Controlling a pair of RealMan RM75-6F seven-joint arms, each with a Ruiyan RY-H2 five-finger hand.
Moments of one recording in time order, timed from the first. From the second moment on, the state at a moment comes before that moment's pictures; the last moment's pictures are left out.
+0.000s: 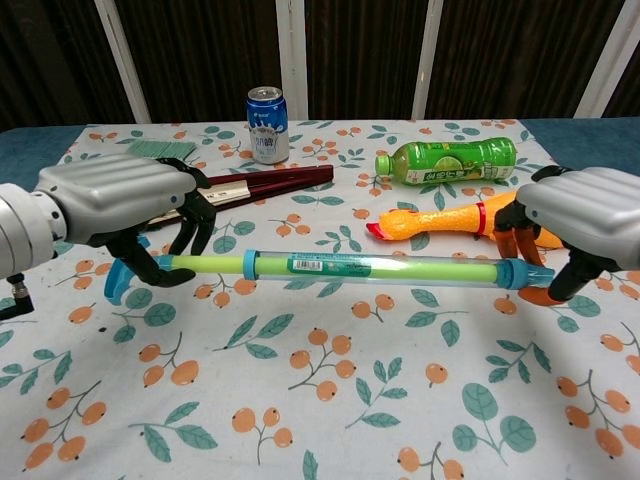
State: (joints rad) left arm -0.74 -1.50 -0.05 -1.77 1.07 1.10 0.76; right arm 0.51 -1.51 0.10 -1.82 -1.07 1.25 -0.88
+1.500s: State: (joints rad) left arm -0.64 -1.48 0.00 -1.83 1.15 1.21 0.67; right arm 0.51 -1.42 0.03 -1.89 -0.96 1.31 -0.97
